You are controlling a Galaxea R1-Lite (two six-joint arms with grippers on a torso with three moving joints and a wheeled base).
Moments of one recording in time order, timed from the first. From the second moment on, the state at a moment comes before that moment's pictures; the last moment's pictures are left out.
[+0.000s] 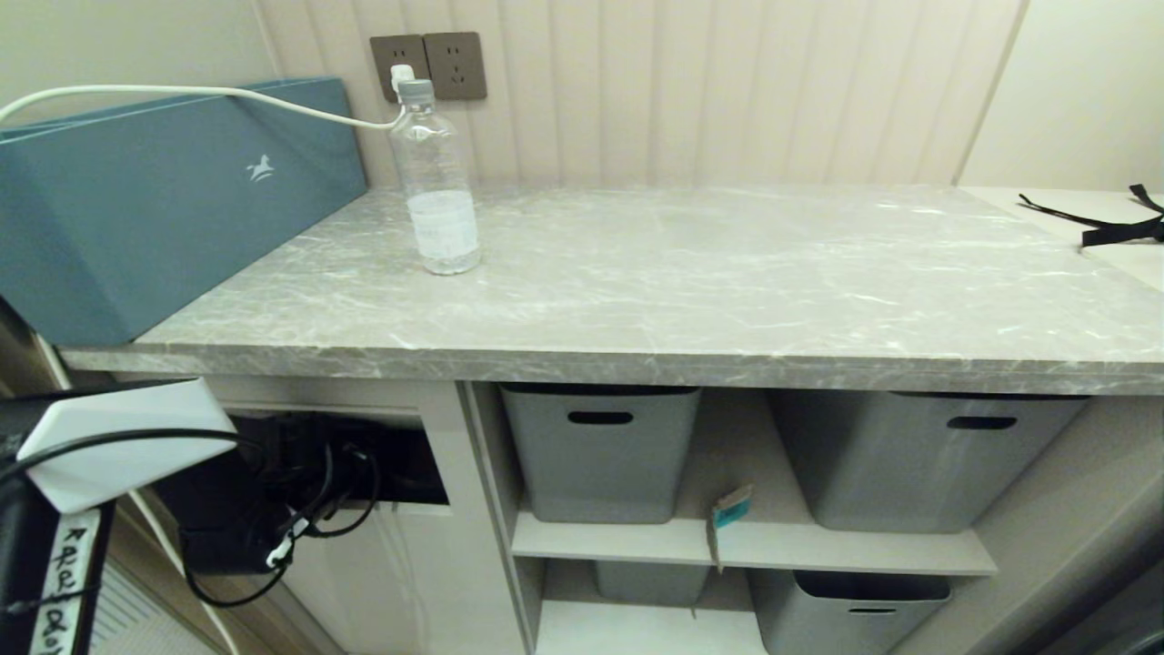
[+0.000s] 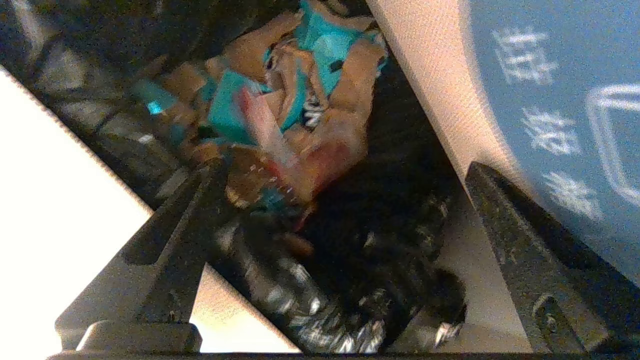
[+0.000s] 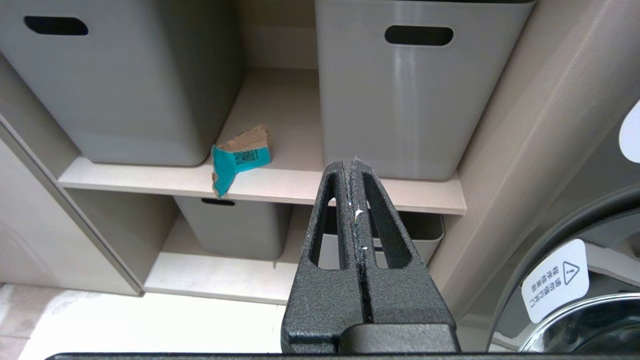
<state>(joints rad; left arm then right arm) 0.00 2.39 -0.83 -1.07 0.09 -0.89 0.00 0.00 0.00 0.00 0.00 -0.01</state>
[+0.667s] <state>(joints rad) 0.02 2.06 -0.54 -1.06 0.10 -0.92 0.00 0.00 0.00 0.00 0.00 -0.01</state>
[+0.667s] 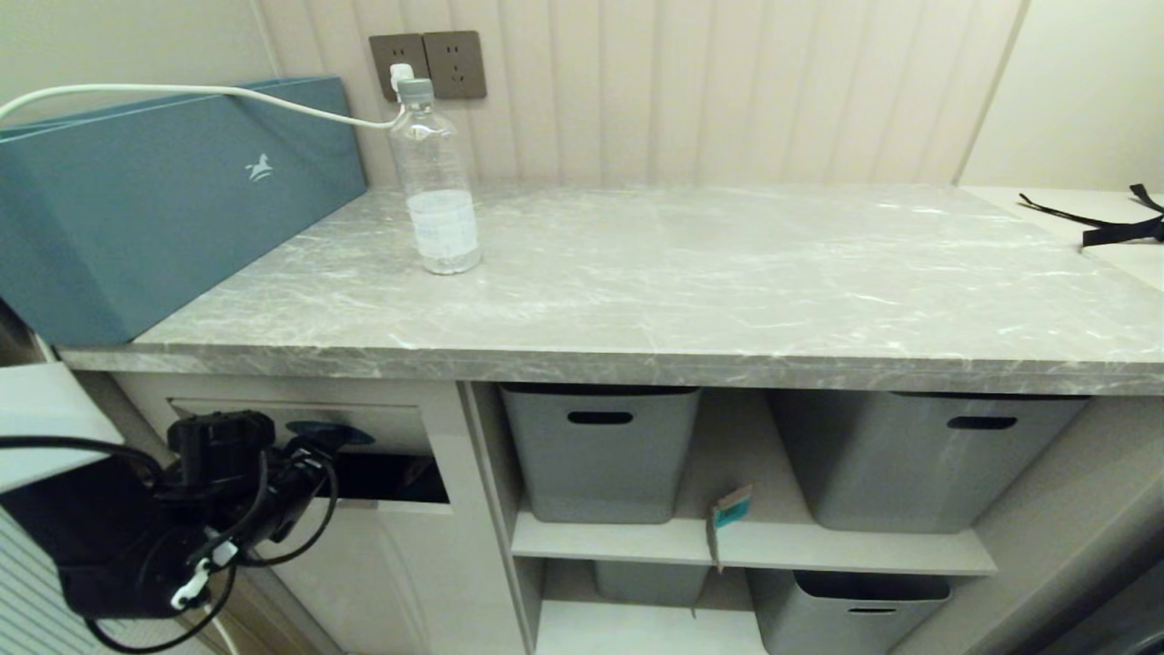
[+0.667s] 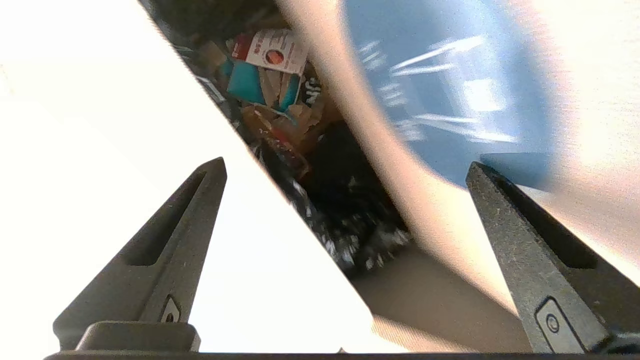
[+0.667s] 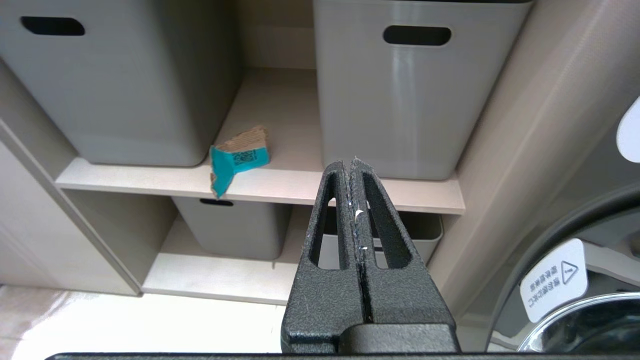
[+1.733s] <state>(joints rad) 0.04 1.38 0.00 -0.82 0.12 -0.49 0.00 0.00 0.00 0.00 0.00 -0.01</state>
